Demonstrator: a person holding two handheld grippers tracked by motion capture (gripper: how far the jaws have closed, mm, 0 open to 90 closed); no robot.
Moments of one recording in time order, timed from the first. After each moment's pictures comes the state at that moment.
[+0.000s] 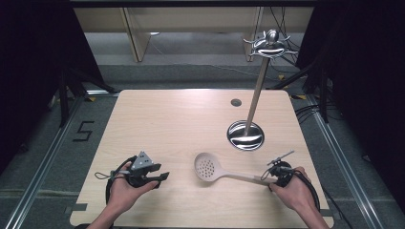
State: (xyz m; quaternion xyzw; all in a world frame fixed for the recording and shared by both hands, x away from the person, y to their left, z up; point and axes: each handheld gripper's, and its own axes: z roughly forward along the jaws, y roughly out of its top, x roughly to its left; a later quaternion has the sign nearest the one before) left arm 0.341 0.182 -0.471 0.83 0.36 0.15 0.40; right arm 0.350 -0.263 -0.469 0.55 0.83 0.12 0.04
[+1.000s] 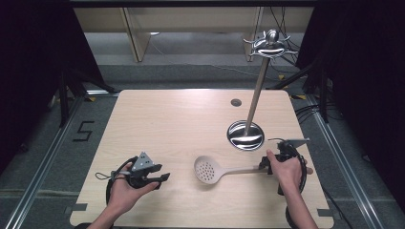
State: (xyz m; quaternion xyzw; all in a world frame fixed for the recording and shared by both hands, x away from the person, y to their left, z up) left arm 0.339 0.180 -0.470 0.83 0.35 0.15 0.40; right arm 0.408 -0.277 -0.471 0.80 0.57 0.15 -0.06
